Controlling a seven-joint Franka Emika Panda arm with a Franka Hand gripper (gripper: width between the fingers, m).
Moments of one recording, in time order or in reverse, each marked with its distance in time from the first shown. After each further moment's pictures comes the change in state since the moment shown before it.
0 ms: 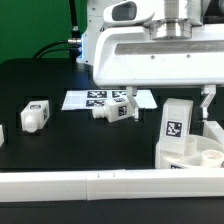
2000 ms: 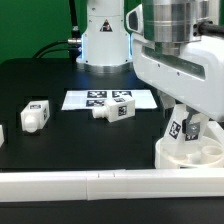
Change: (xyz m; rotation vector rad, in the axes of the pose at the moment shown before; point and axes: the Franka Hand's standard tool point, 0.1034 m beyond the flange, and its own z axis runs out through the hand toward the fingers) arm -0.002 -0.013 0.008 -0.149 -0.335 1.109
